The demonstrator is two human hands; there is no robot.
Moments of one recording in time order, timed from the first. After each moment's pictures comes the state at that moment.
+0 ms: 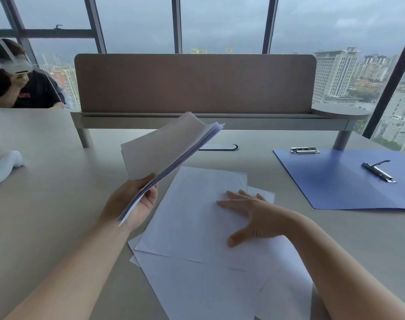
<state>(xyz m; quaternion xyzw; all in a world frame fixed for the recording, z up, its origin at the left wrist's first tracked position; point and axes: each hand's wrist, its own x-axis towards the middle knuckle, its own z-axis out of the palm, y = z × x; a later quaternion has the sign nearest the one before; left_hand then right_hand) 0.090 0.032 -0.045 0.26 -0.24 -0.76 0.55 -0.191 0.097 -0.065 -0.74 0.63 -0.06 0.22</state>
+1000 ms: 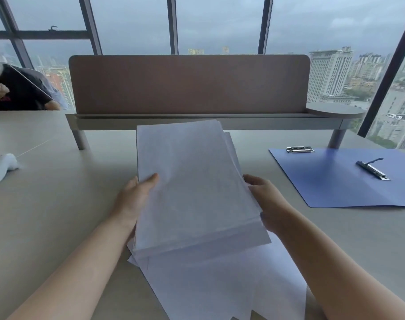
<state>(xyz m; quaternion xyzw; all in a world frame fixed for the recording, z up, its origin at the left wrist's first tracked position) 0.073 0.025 -0.056 0.45 -0.46 -0.55 0.53 -0.176 0.101 -0.043 -0.39 0.57 -0.54 0.48</state>
